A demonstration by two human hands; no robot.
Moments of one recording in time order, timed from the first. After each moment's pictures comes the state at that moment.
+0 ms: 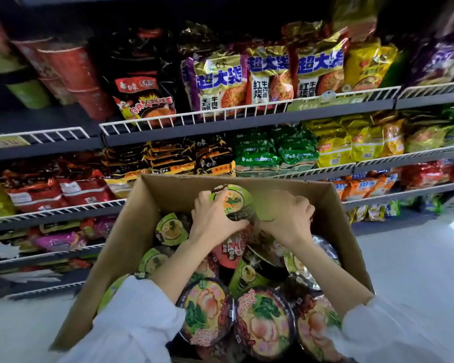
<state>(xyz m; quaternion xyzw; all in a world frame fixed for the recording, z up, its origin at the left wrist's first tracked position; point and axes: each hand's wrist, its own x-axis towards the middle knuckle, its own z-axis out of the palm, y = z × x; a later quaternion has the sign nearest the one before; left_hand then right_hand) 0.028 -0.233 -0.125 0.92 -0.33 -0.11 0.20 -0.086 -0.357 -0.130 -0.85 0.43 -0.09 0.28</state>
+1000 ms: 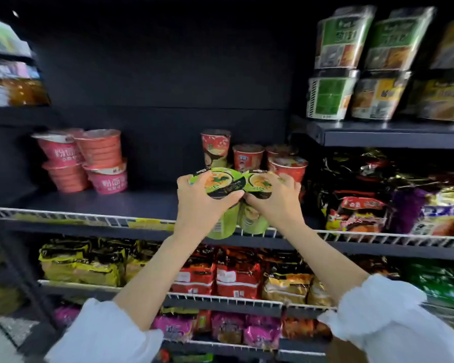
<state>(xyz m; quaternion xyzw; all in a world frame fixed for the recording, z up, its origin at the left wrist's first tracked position) 0.384 0.116 0.072 0.83 -0.22 0.17 0.48 0.337 -0.039 0.067 -0.90 0.18 -0.28 0.28</state>
